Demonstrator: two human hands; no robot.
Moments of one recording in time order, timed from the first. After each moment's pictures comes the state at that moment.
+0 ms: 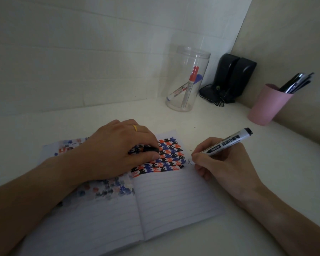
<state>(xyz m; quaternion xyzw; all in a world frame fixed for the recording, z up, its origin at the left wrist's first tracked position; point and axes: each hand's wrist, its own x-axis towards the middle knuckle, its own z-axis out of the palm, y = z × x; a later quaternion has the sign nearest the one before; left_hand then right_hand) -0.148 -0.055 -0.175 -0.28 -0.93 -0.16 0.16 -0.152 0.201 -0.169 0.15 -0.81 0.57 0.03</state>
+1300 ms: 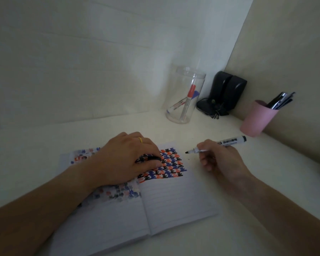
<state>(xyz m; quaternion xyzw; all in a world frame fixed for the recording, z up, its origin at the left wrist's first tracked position) -0.144 -0.054 -0.173 -0.27 -0.93 -0.17 0.16 -0.176 0.198 -0.154 -0.02 -0.73 0.68 -0.02</state>
